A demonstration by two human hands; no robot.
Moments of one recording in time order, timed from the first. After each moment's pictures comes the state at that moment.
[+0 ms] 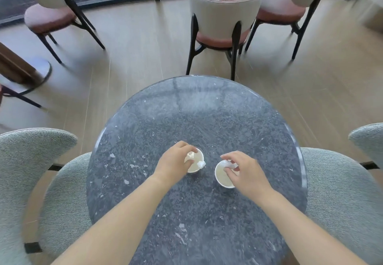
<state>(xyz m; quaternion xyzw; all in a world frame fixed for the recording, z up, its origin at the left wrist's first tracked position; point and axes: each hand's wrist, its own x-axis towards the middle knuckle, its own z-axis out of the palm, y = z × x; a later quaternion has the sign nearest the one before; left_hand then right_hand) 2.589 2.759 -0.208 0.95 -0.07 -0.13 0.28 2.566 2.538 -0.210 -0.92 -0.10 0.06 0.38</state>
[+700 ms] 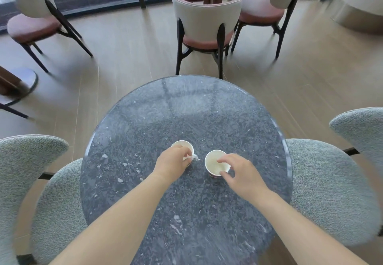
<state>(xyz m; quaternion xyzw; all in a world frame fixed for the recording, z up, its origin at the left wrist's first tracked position) 2.575 2.742 -0.218 0.96 -0.09 -0.15 0.22 2.526 2.526 -0.202 -0.93 -0.09 0.09 0.35</state>
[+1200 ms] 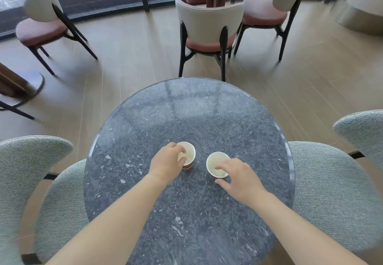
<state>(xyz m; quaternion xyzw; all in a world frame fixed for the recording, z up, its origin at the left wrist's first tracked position) 2.574 2.754 -0.210 0.97 -0.03 -0.12 0.20 2.528 2.528 -0.214 -0.96 -0.15 0.10 0.23</state>
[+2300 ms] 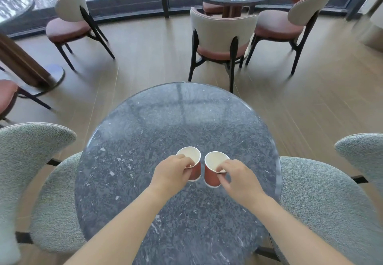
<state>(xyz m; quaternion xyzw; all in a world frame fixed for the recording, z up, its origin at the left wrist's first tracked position) 2.534 2.683 -0.186 0.98 -0.05 -0.07 0.19 2.537 2.476 -0.194 -0.93 -0.17 0.07 0.31</state>
